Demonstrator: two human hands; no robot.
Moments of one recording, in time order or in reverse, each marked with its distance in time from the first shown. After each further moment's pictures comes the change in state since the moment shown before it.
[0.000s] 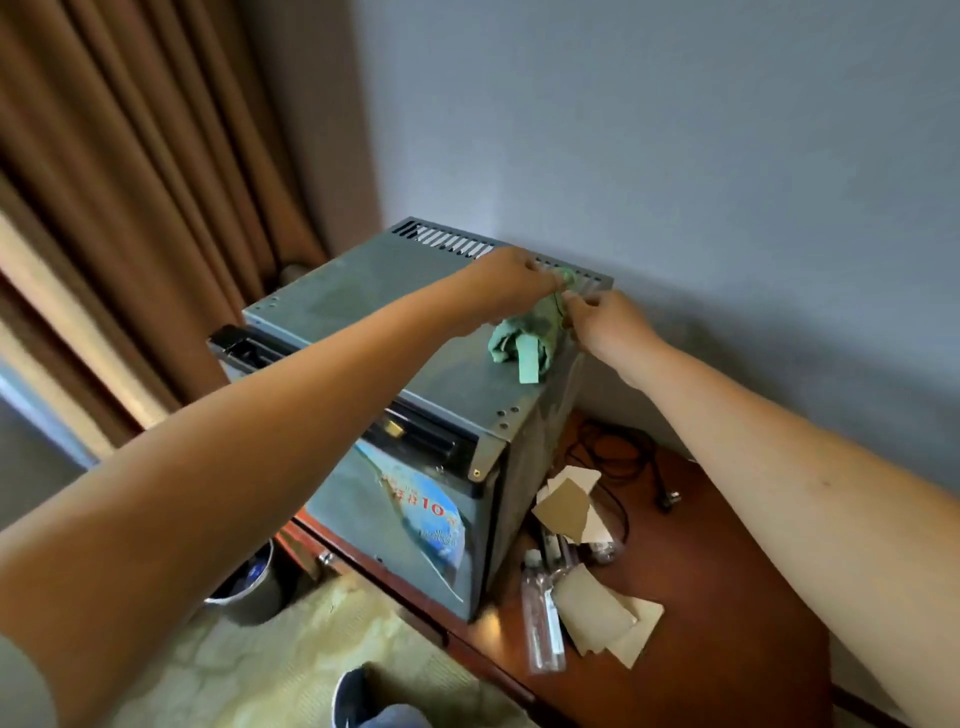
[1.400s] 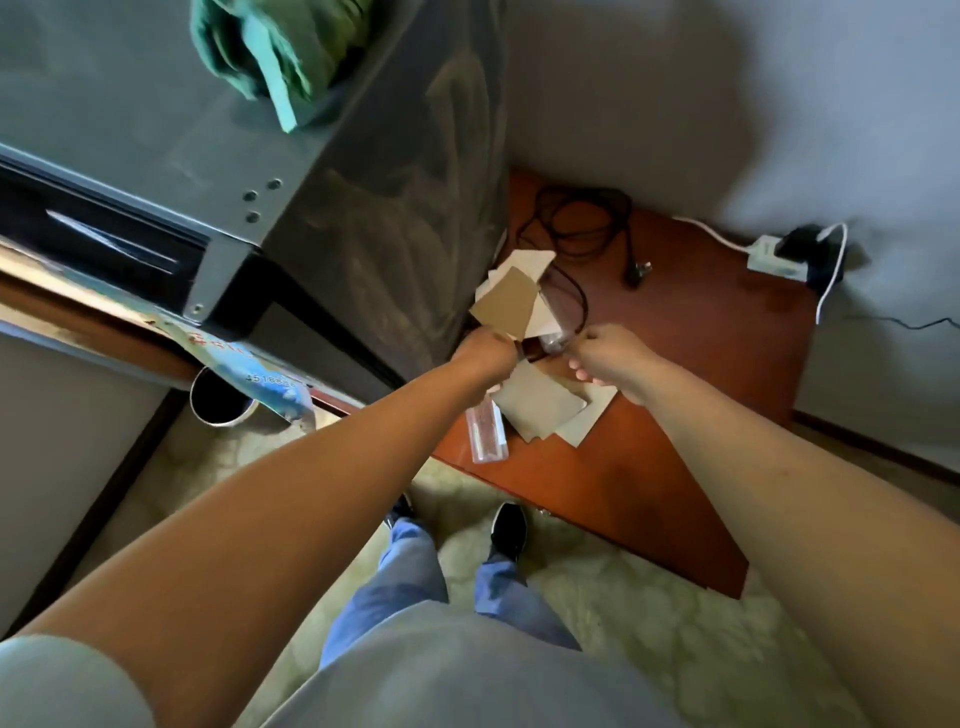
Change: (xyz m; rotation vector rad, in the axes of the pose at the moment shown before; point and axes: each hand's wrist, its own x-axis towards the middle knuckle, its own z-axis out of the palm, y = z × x) left_hand -0.025 -0.142 0.355 -0.118 -0.283 -0.667; right_hand -0.093 0.315 0.073 0.138 -0.487 0.588
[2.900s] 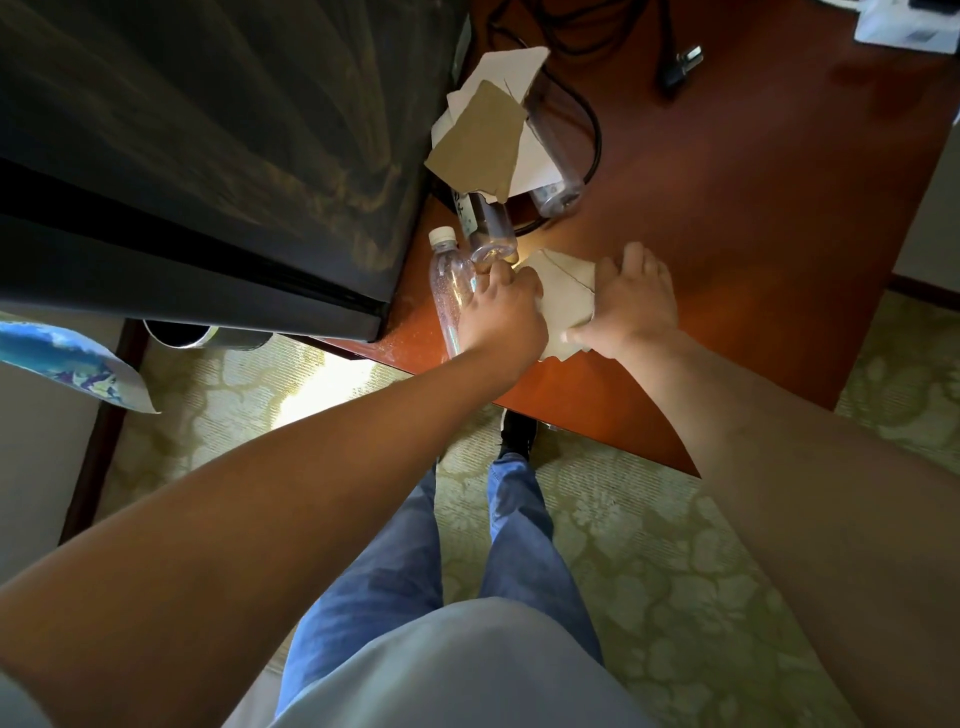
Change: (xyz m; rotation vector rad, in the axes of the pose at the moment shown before) left_hand 0.046 -0.094 0.118 0.556 0.121 0.308; right_hand 0.086 0.148 0.086 -0.933 0.232 -0.114
